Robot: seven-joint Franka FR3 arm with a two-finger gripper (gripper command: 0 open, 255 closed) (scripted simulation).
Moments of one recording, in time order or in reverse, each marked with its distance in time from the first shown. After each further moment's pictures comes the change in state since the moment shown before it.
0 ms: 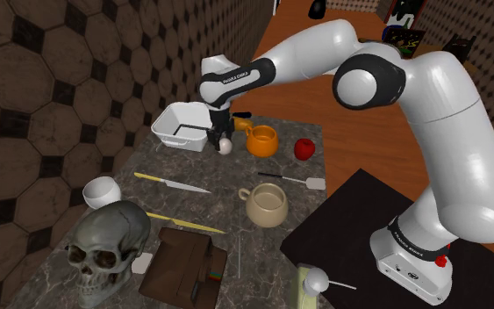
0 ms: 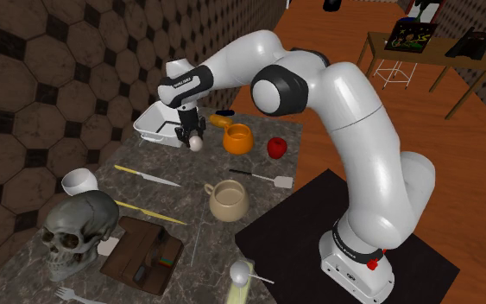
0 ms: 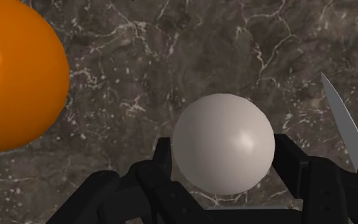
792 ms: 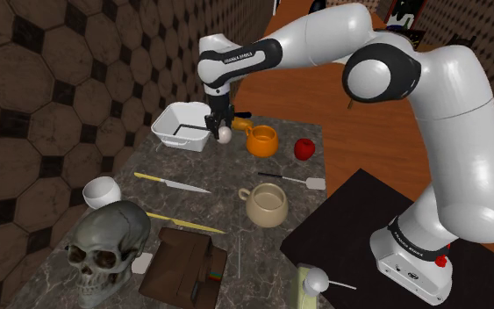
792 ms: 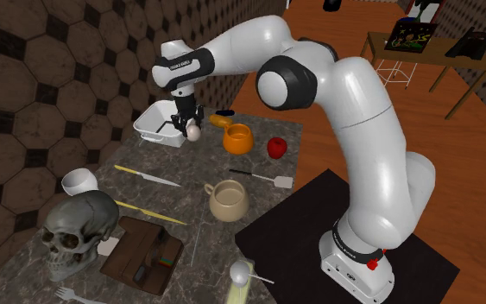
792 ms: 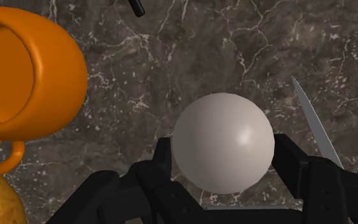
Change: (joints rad) arm -0.002 -0.076 0.003 0.031 0.002 -0.107 0.009
